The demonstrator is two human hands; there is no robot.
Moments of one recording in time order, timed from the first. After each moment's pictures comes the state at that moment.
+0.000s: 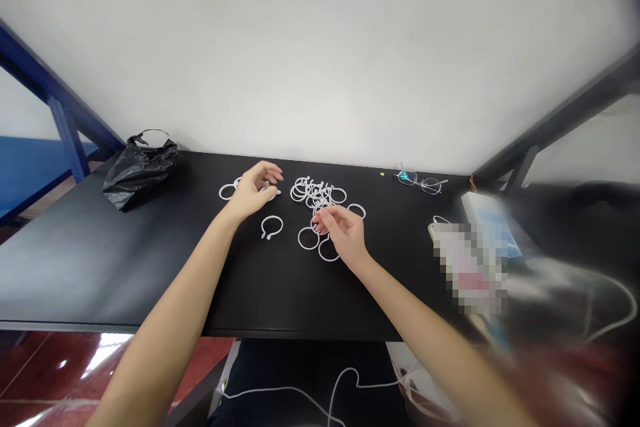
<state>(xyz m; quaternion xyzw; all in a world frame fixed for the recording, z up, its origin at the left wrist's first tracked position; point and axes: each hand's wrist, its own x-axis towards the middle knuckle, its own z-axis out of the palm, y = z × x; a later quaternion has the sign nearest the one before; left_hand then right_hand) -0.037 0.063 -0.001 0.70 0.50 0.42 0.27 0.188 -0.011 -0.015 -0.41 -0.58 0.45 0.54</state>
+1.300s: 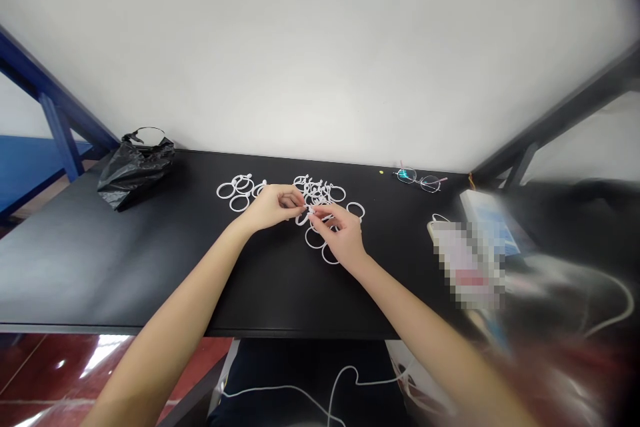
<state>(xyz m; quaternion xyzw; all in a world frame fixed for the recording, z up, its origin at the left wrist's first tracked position) -0.007 0.043 0.001 0.73 0.40 0.33 0.45 0.186 -0.011 -0.018 -0.42 -0.66 0.33 0.53</state>
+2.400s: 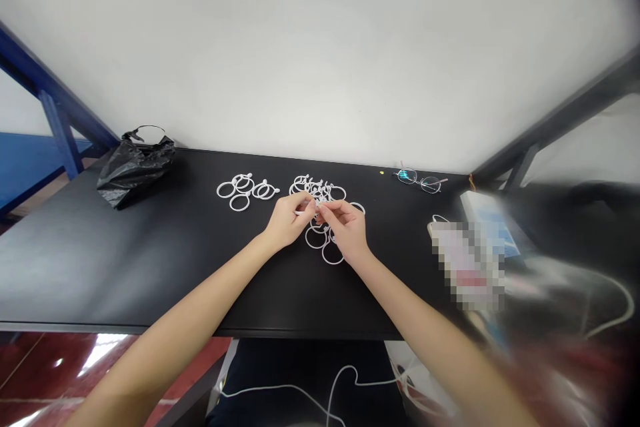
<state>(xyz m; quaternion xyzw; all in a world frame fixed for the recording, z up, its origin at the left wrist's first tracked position) 0.034 0.019 -0.013 0.74 0.44 0.43 0.29 0.185 -0.003 -0.015 -0.41 -0.50 0.49 0.58</state>
